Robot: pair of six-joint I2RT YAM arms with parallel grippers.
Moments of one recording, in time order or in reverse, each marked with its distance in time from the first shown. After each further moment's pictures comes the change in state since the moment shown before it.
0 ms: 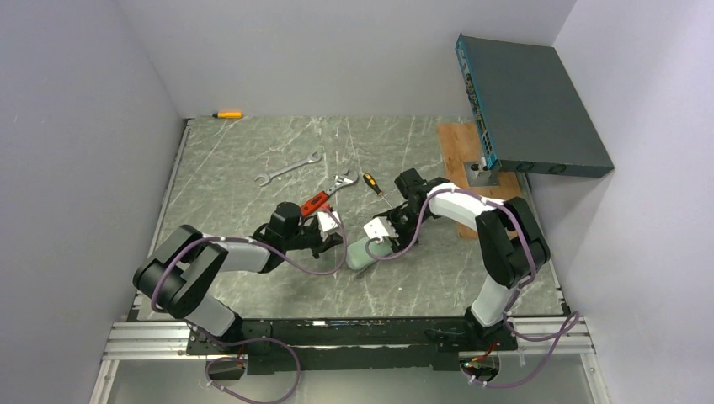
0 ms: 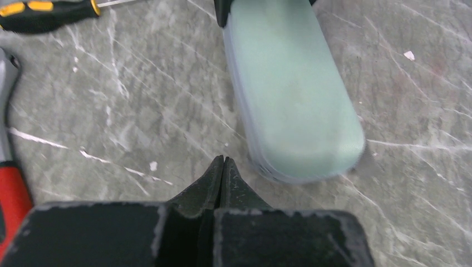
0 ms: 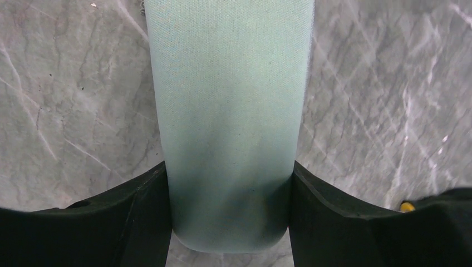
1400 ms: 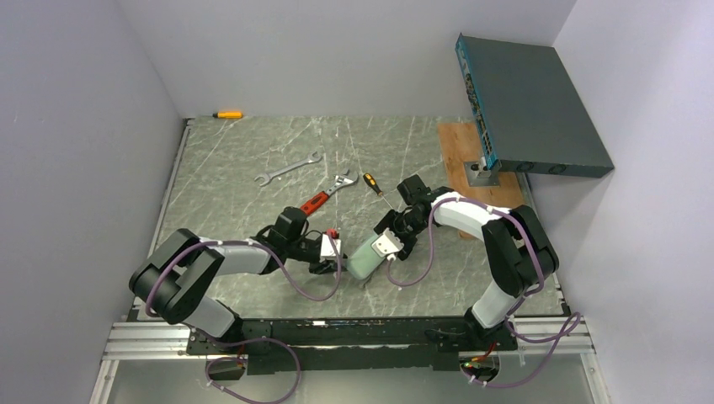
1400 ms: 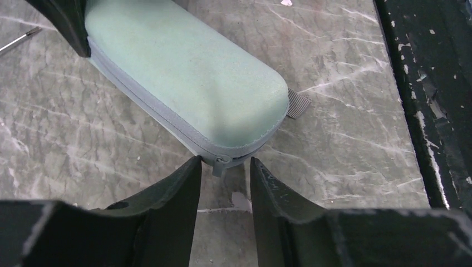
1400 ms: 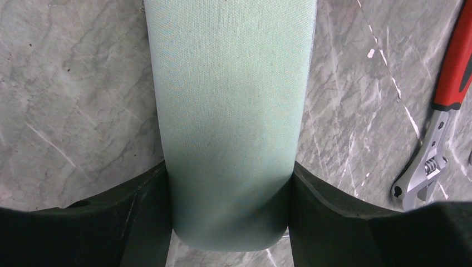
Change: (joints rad) left arm -0.035 -0.029 0.017 -0.237 0.248 0.335; right arm 0.024 -0.083 -0.105 0.106 -0.016 -0.322
